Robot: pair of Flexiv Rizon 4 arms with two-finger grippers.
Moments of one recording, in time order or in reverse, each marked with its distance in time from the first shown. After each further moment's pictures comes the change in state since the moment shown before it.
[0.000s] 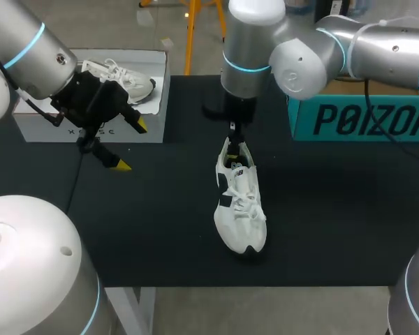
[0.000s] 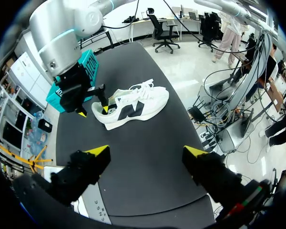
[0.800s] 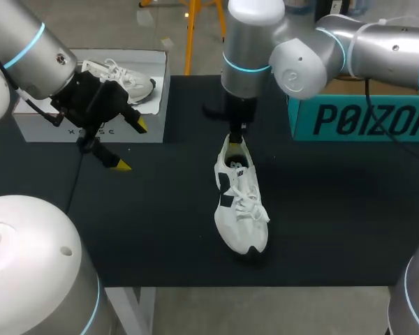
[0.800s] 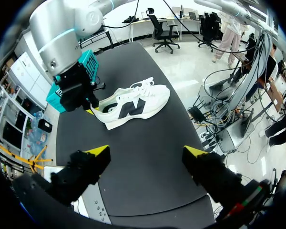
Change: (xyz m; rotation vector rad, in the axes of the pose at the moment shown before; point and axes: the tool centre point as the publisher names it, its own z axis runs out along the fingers) left arm 0.000 0.000 0.000 0.000 0.000 0.000; right arm 0.003 0.000 -0.007 0.006 -0.015 -0.018
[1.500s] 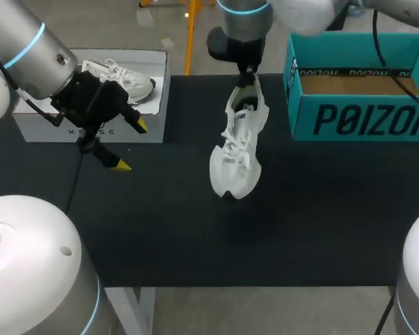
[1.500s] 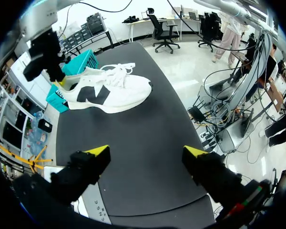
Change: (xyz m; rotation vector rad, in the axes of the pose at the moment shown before) left arm 0.000 0.000 0.000 0.000 0.000 0.000; right arm -0.083 -0.031 -0.147 0.163 -0.251 0.254
